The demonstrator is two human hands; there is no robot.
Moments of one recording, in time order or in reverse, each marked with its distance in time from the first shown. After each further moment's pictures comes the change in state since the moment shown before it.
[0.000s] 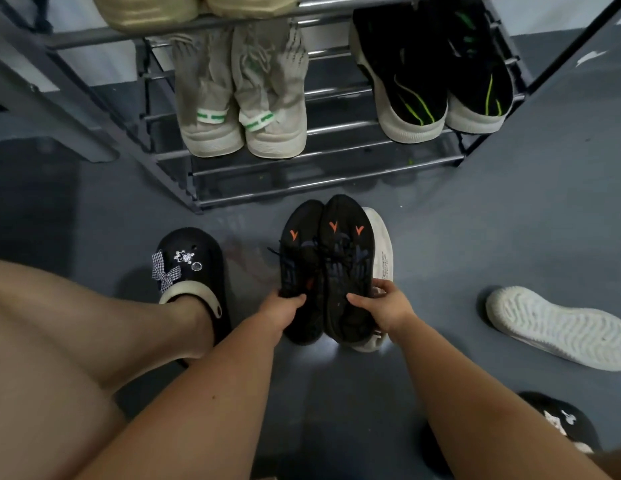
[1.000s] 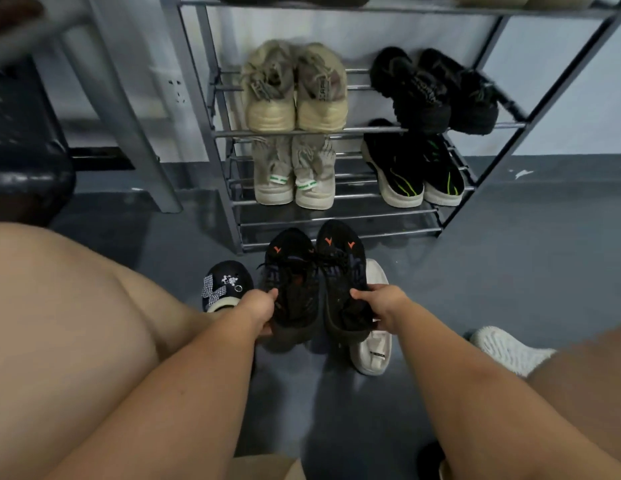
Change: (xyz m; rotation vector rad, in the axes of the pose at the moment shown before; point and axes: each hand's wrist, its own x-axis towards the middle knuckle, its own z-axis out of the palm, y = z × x) left_hand -0.113 0.014 -0.083 -0.161 0.112 0.221; right_hand -0.101 -0.061 0.024 -0.034 -0.071 -0.139
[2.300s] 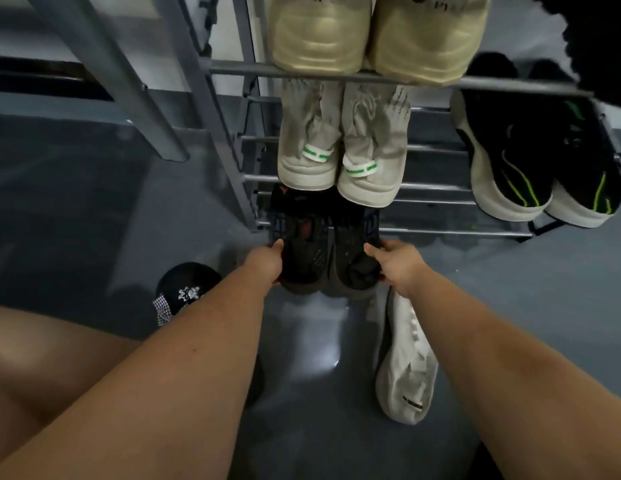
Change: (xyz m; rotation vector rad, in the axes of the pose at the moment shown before) left_hand 0.148 0.057 -0.001 -0.056 0.125 -0.151; right_hand 0.164 -0.062 0.045 -0.176 -0.024 -0.142
